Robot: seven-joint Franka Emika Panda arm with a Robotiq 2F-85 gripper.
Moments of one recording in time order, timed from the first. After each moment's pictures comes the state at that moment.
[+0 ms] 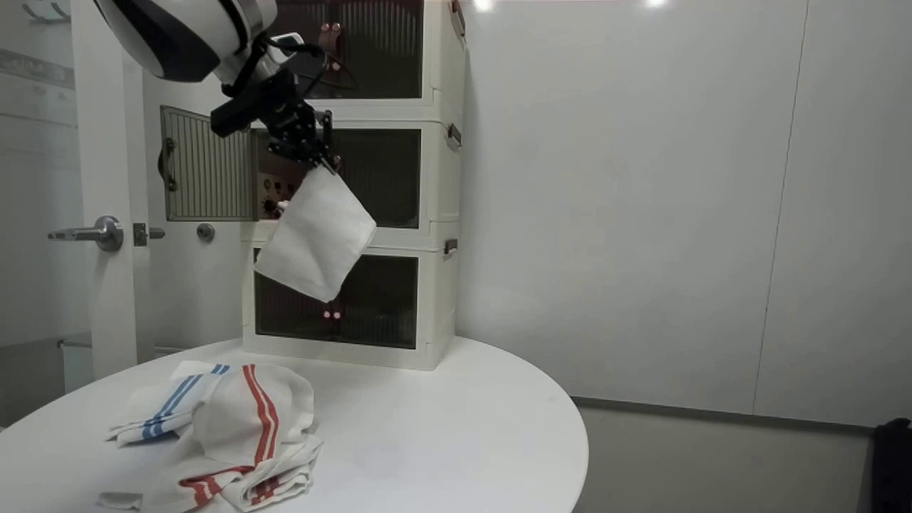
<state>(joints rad) 0.74 0.15 -0.80 -2.14 -1.11 2.91 0.81</state>
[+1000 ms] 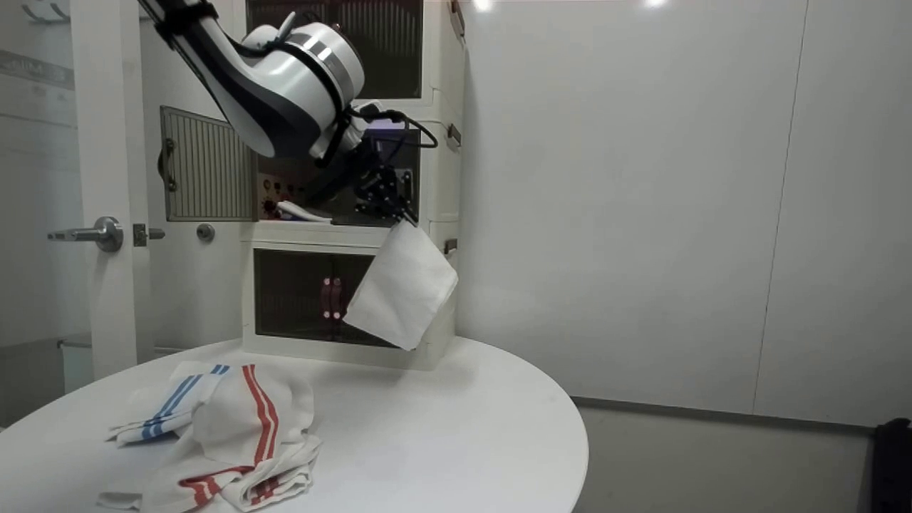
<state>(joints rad) 0.55 0.52 -0.87 -2.00 -1.10 3.07 0.94</state>
